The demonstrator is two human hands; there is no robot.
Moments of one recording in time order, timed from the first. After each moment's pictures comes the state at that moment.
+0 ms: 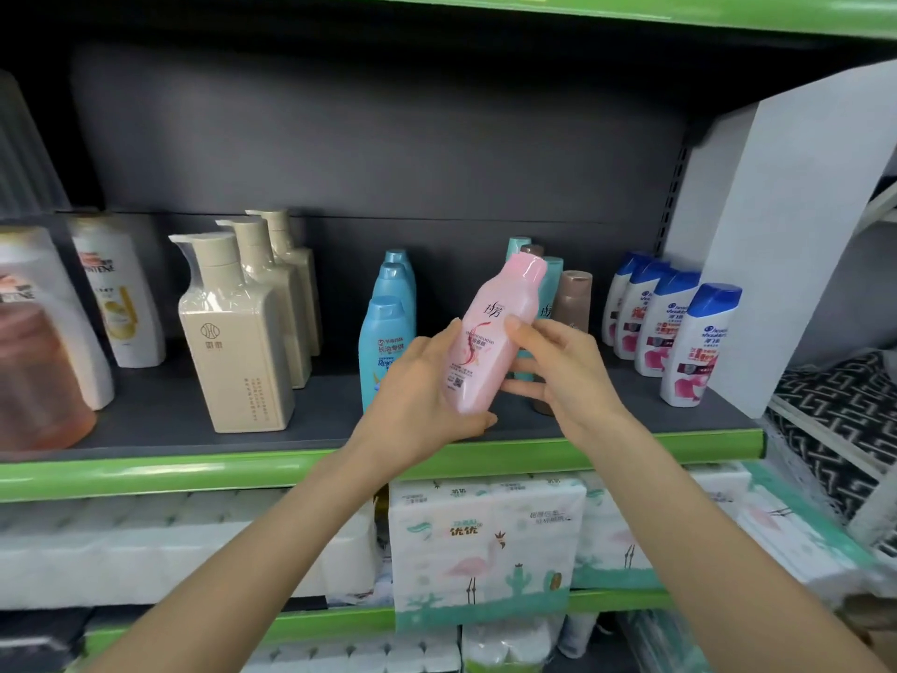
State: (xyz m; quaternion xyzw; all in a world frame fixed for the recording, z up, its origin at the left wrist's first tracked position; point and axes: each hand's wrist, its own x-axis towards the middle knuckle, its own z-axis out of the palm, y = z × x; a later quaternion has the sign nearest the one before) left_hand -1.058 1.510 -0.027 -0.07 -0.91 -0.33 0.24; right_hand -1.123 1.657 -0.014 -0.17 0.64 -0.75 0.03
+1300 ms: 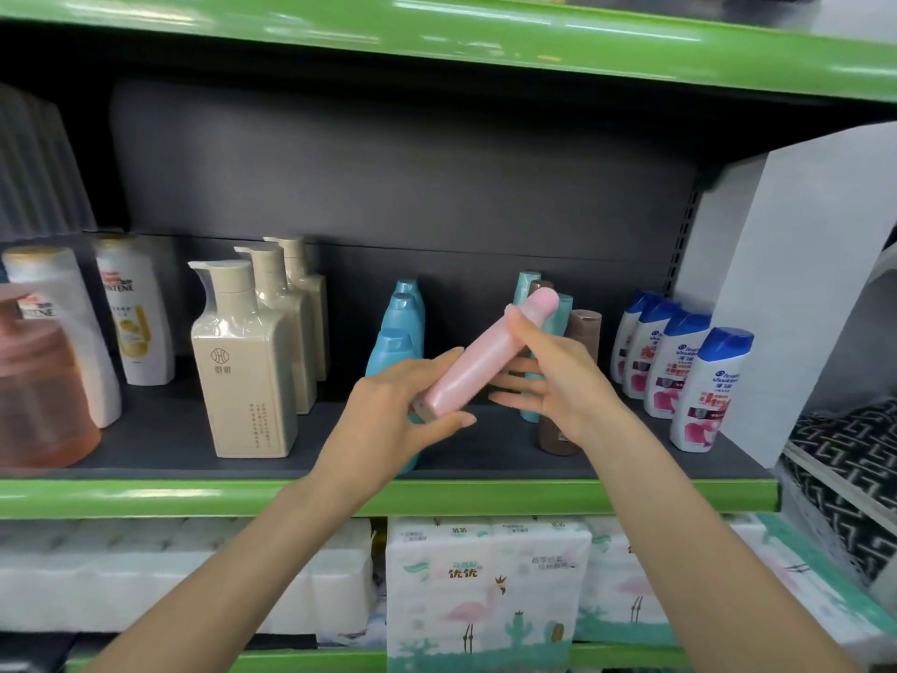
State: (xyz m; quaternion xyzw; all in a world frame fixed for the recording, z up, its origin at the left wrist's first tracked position) left_hand -1.059 1.481 -0.026 -0.14 -0.87 -0.30 0.36; right_hand -1.139 1.646 0.017 -0.13 0.65 -0.74 0.11
